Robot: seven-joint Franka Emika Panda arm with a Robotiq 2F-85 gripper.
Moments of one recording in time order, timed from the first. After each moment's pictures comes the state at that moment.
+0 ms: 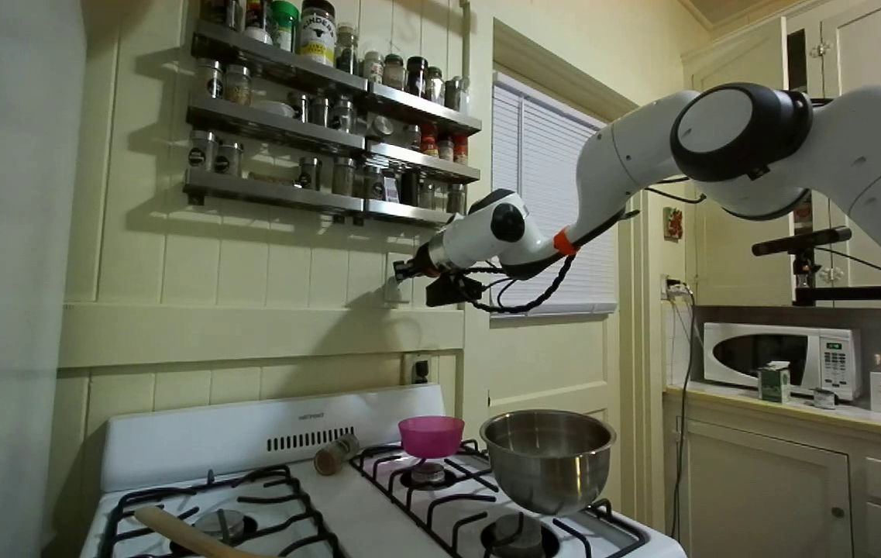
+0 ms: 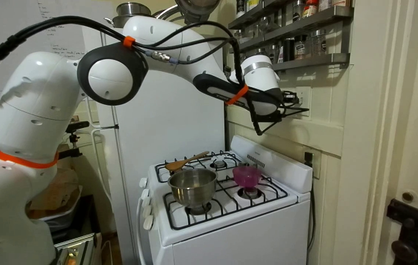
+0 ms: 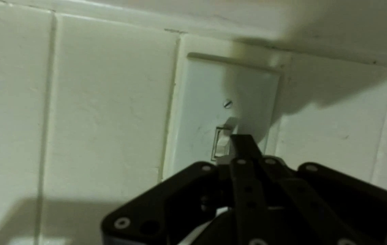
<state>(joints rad) -0.23 0.57 0.32 -1.25 -2.33 3.11 2.00</state>
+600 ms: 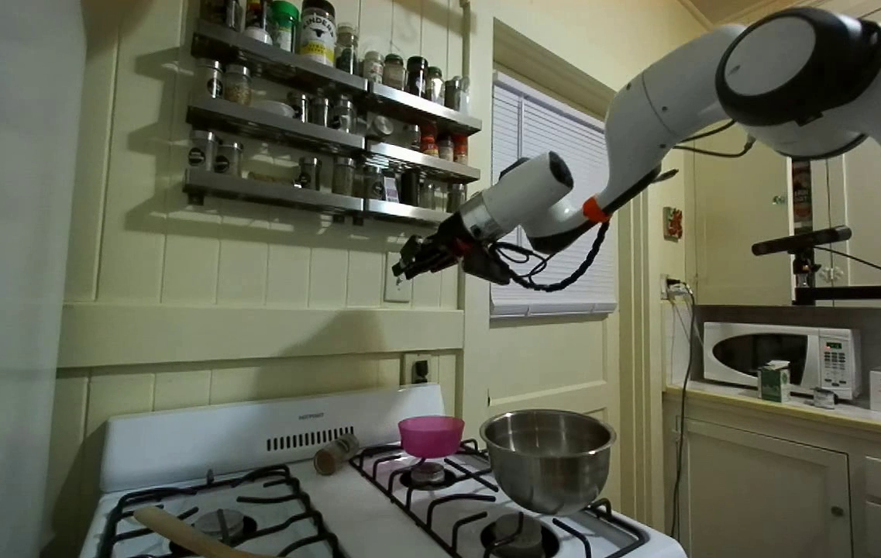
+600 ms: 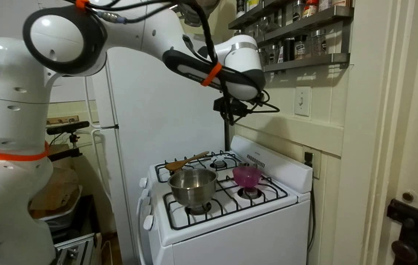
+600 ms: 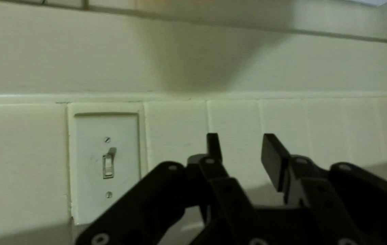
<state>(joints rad) -0.12 0.30 0.11 -1.50 -2.20 3.61 2.12</state>
